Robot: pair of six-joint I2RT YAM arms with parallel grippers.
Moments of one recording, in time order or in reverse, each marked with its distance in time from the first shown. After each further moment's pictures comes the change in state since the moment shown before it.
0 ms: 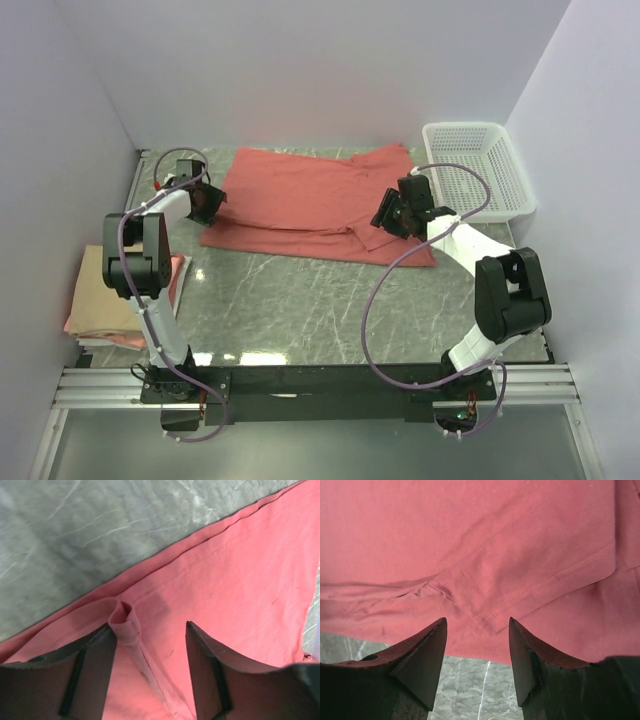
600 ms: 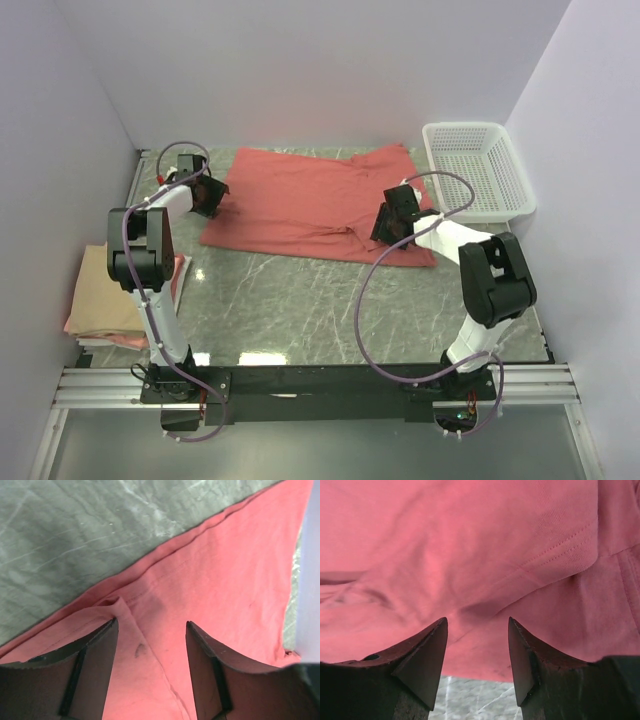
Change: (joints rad) left arm 0.002 0.078 0.087 0.044 0.043 0.002; right arm 0.045 0.113 0.000 -0.040 0.138 -0.050
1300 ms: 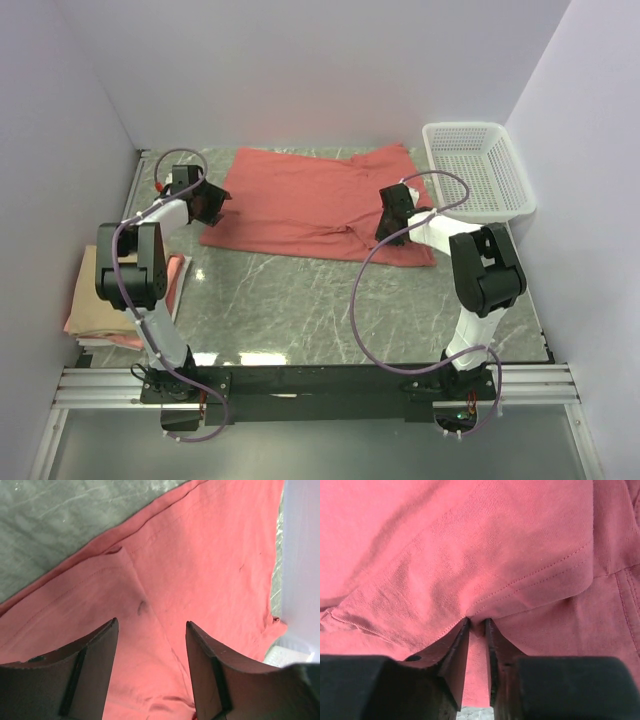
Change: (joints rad) left arm 0.000 -0.163 -0.201 0.117 0.080 -0.001; right arm 0.004 0.098 0.047 0.014 0.047 0.011
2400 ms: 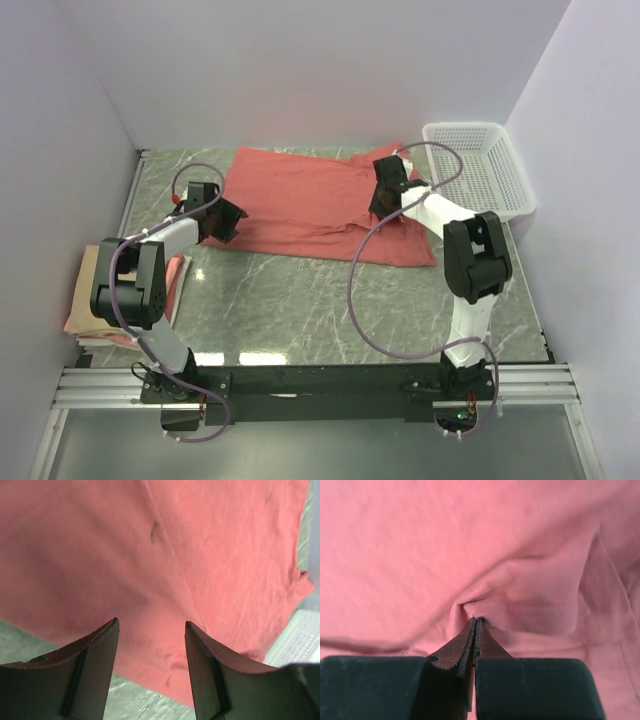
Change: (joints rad) left arm -0.104 -0.143 -0.203 0.049 0.002 0.002; right arm 0.000 0.100 0.281 -0.113 0.036 -0.039
